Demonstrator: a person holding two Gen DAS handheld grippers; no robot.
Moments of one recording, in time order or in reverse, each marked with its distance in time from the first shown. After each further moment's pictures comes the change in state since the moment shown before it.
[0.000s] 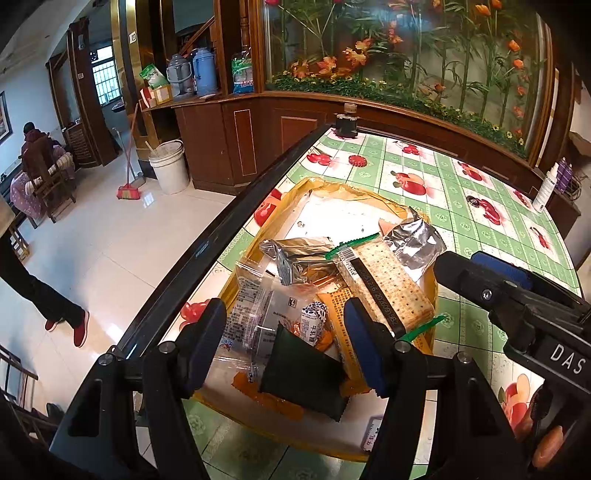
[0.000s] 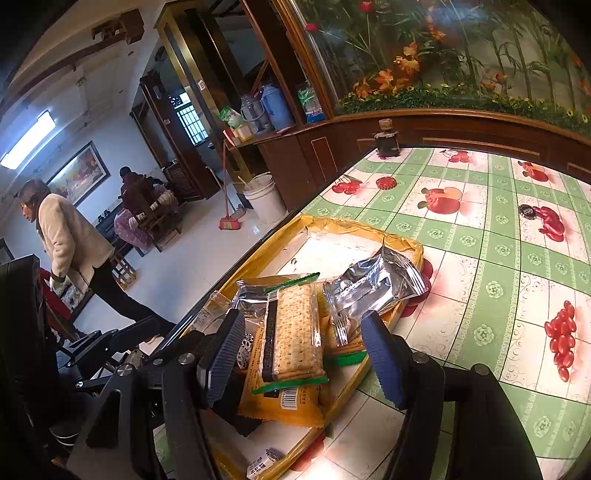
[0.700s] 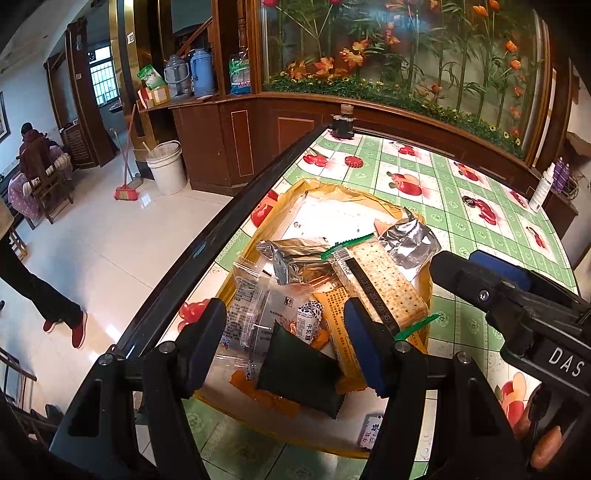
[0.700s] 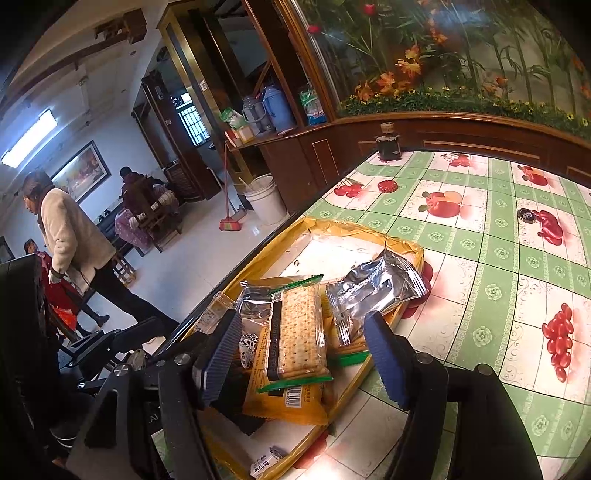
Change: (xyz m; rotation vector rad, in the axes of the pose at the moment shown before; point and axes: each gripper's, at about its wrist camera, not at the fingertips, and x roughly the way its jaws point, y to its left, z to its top) left arm -0.004 -0.002 0.001 0.002 -0.002 -0.013; right arm -0.004 0.003 0.001 -0.006 -0.004 -0.004
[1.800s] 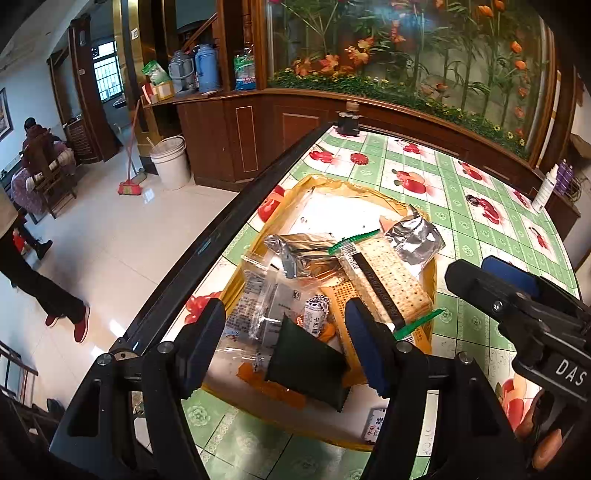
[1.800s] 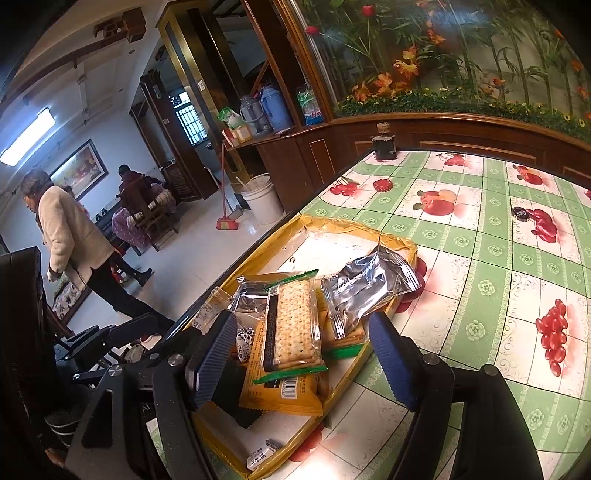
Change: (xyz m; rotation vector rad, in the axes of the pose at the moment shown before) left arm -0.001 0.006 -0.002 -0.016 0.015 0.014; right arm -0.009 -0.001 -0.005 -0.004 0.001 -0.015
